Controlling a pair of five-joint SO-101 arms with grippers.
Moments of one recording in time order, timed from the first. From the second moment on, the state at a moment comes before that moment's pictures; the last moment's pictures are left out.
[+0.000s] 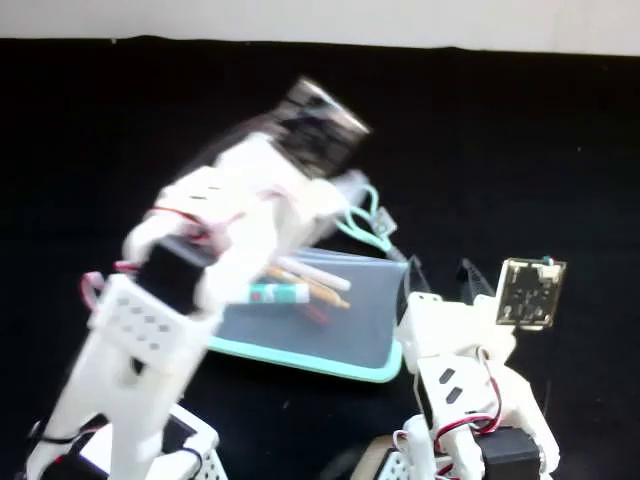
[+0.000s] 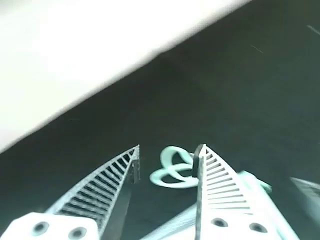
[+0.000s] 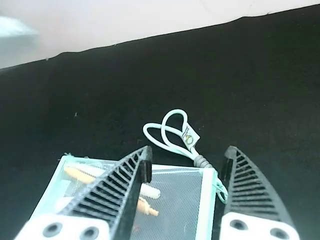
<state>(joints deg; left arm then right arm) 20.5 -36.5 10.9 59.7 -9.1 -10.7 -95.5 60.8 67.0 -15.7</state>
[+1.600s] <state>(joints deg) -28.2 -103.3 96.3 59.4 -9.1 0.0 -95.6 96.0 58.7 5.1</state>
